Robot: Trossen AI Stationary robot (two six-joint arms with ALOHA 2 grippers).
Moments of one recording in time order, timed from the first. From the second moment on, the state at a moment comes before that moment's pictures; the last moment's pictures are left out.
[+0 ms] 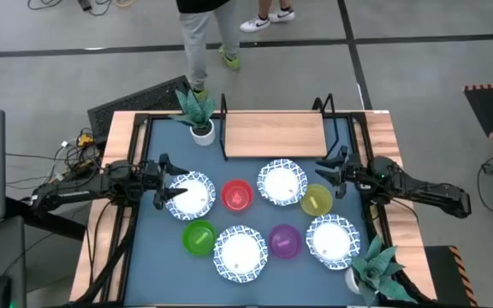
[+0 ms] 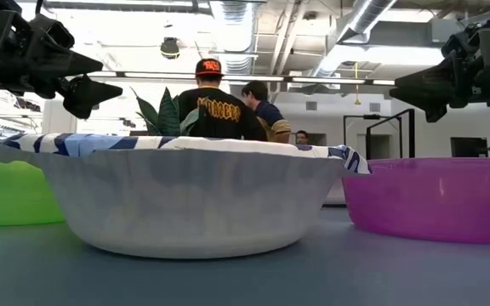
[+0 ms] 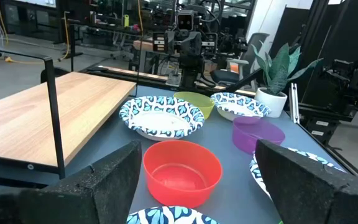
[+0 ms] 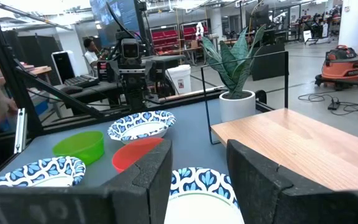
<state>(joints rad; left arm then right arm) 0.17 0.04 0.01 0.06 0.13 -0.18 -0.24 0.01 0.00 0.04 -0.02 0.16</state>
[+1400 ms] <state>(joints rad) 0.16 0.04 0.01 0.07 0.21 -0.46 -0.24 0.01 0.00 0.04 -0.03 0.16</state>
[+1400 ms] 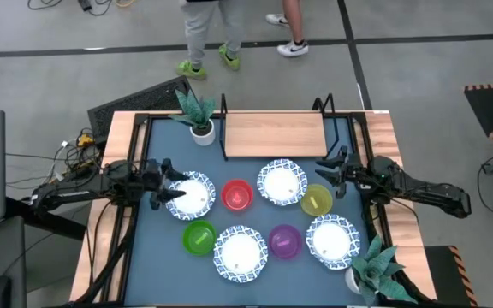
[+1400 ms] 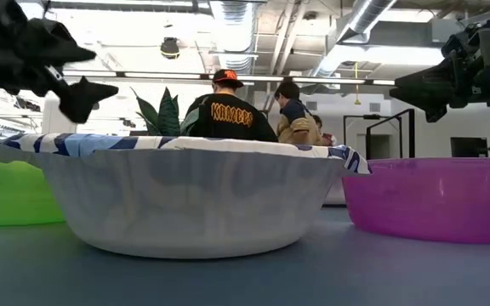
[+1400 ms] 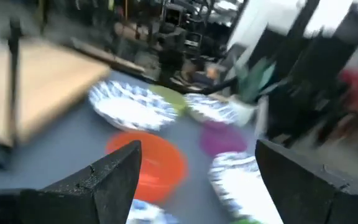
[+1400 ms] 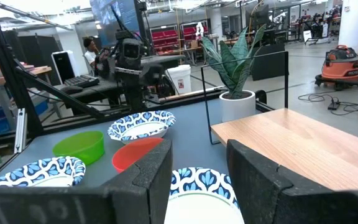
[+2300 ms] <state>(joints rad) 0.17 0.04 0.01 0.07 -0.25 -1.06 -0.24 0.01 0.00 0.04 -0.01 0.21</state>
